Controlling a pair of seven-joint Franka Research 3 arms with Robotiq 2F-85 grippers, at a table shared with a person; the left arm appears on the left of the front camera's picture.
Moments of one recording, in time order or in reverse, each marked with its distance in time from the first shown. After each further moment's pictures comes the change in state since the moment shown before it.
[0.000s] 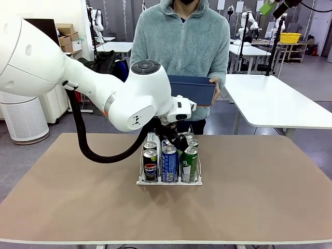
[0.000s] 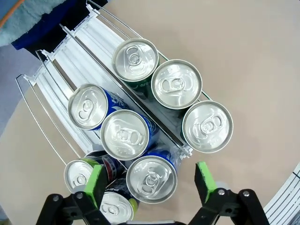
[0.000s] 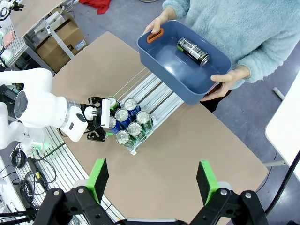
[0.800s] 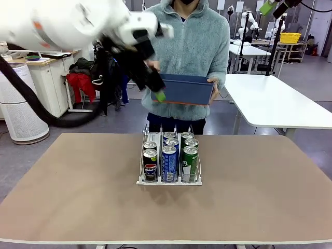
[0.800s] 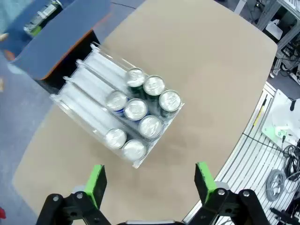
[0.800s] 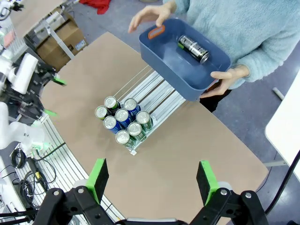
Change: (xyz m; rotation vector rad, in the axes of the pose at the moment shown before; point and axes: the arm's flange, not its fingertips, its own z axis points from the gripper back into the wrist) left arm -0.006 0.064 0.234 -0.140 -0.116 -0.101; right arm 0.000 0.000 0.000 0.000 0.000 0.000
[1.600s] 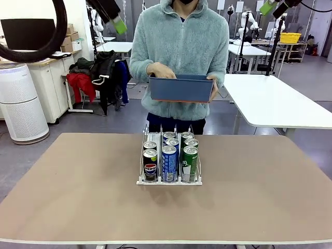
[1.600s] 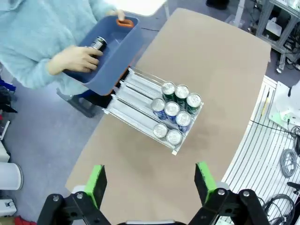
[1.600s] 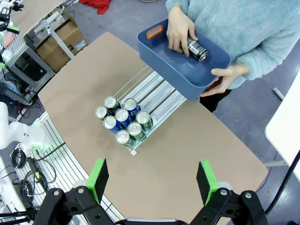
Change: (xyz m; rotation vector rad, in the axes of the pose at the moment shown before) left arm 0.012 0.052 0.178 0.084 -0.094 -0.141; right arm 0.000 0.000 0.000 0.000 0.000 0.000
